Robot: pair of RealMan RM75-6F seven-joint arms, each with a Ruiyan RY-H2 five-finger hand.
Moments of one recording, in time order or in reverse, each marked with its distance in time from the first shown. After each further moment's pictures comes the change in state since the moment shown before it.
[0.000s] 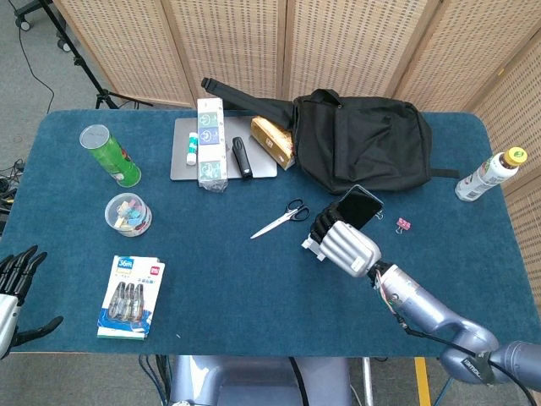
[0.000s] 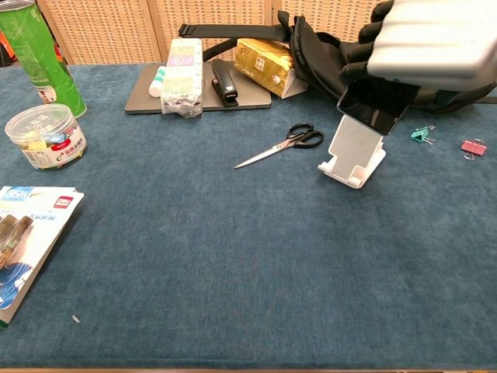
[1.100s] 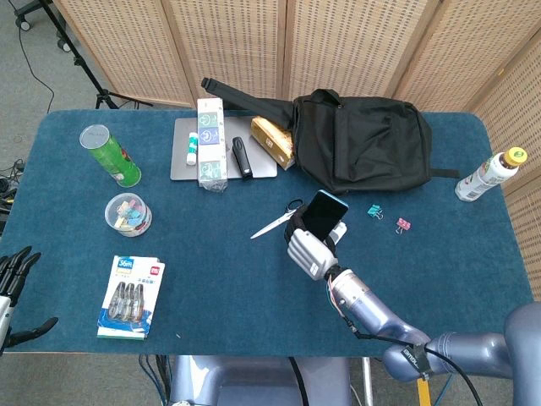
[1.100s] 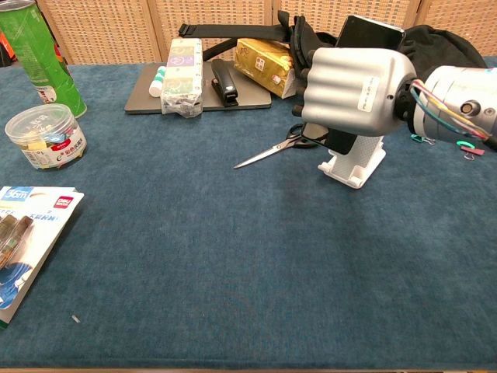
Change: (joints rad) left arm 0.005 0.014 0.000 0.016 -0.002 0.001 -0.042; right arm 0.176 -0.247 -0.072 0.009 0.392 0.077 -0.564
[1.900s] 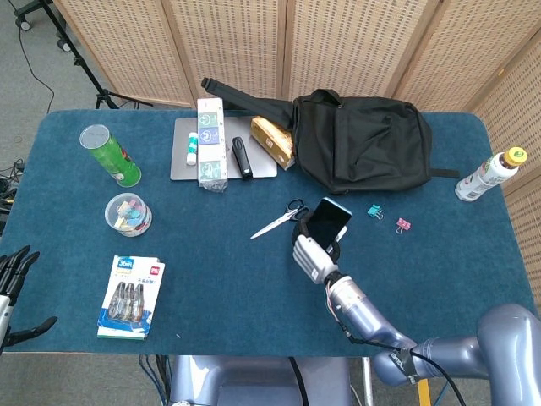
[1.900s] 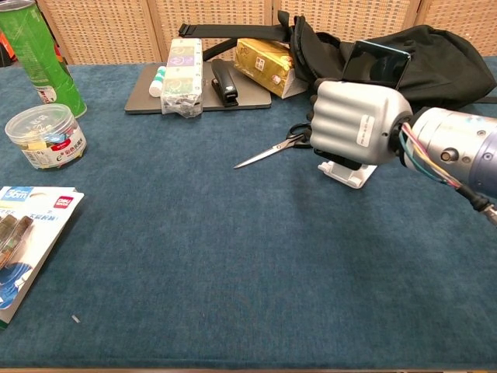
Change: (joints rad) left arm -0.001 -0.002 -0.004 0.002 -0.007 -0.005 -0.002; right arm -0.007 -0.127 -0.061 0.090 0.088 0.097 -0.124
